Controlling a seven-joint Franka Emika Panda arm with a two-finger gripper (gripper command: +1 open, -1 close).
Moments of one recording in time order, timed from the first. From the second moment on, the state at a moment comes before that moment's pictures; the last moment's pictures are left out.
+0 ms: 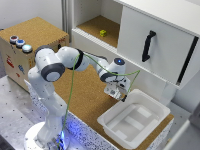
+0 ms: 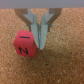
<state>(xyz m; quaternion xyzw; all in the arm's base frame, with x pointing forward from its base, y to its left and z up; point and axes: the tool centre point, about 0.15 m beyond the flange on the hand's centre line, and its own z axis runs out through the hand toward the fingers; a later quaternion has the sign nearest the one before) 0.426 -0.186 0.226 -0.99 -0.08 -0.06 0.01</state>
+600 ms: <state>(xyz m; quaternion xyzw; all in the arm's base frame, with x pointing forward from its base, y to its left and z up) 0.437 -0.162 0.215 -0.99 -0.11 -0.04 0.01</state>
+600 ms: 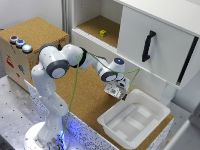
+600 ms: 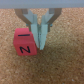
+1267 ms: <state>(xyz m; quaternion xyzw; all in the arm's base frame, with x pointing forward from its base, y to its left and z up) 0.430 -0.122 0.209 -0.99 -0.12 -0.02 0.05</state>
